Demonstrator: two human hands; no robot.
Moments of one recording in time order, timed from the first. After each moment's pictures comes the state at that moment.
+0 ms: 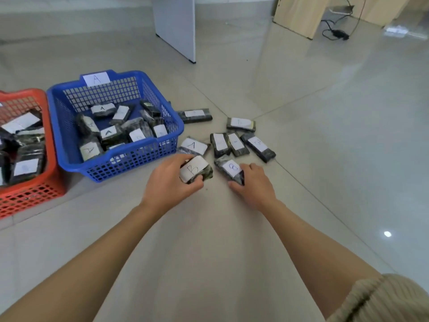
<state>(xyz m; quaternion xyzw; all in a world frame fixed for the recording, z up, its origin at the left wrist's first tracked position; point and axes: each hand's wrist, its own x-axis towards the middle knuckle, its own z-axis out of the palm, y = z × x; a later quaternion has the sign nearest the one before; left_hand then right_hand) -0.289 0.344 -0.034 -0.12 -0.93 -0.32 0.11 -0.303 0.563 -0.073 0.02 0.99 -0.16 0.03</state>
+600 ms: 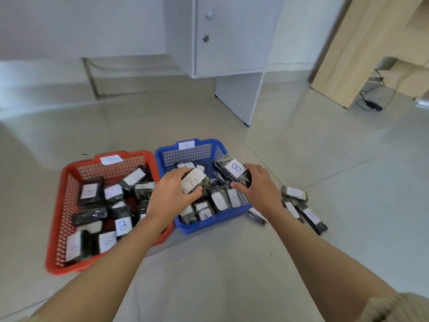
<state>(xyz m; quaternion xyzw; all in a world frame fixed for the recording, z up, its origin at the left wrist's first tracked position) -0.332 0.140 0.102 -0.02 -0.93 -0.34 0.14 -0.376 0.361 0.105 -0.08 0.96 -0.25 -0.07</state>
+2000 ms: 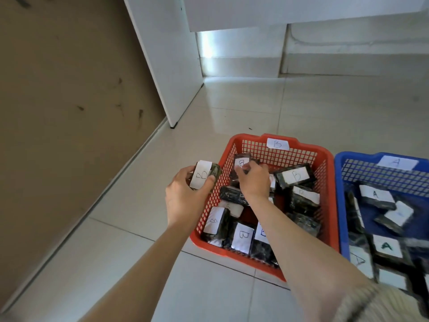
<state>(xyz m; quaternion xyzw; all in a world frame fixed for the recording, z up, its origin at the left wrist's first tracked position) -0.260 -0.071 0.021 0.47 -0.75 -0.35 0.32 -0.409 -0.032 -0.033 -0.21 0.88 -0.40 0.10</state>
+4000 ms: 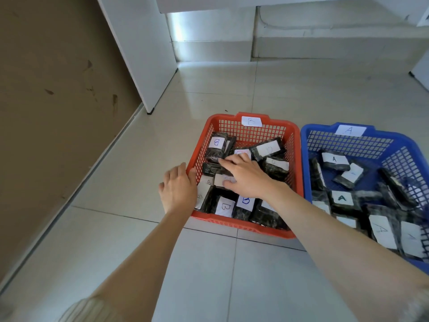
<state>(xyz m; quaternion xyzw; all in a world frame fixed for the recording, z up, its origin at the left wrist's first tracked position) -0.255 -0.052 -0.021 0.46 -0.86 -0.17 0.12 -0.393 0.055 0.004 -0.56 0.81 -0.06 0.13</state>
